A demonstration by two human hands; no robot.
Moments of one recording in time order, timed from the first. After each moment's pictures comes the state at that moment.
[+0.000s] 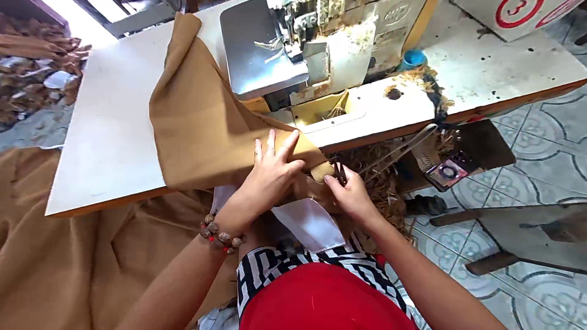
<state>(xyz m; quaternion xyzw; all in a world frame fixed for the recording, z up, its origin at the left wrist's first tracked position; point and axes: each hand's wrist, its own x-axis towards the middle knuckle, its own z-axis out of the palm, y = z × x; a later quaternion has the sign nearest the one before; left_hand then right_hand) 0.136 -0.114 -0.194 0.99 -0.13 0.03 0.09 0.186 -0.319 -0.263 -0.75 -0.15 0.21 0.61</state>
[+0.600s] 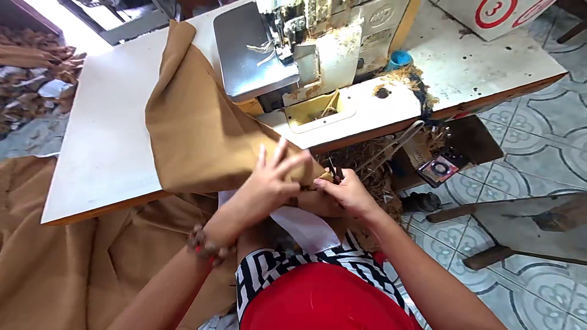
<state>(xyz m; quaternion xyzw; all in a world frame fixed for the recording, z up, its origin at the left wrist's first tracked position) 0.116 -0.113 -0.200 0.95 -0.27 0.07 0.10 0.189 -0.329 -0.259 -0.68 -0.13 0.27 0.67</state>
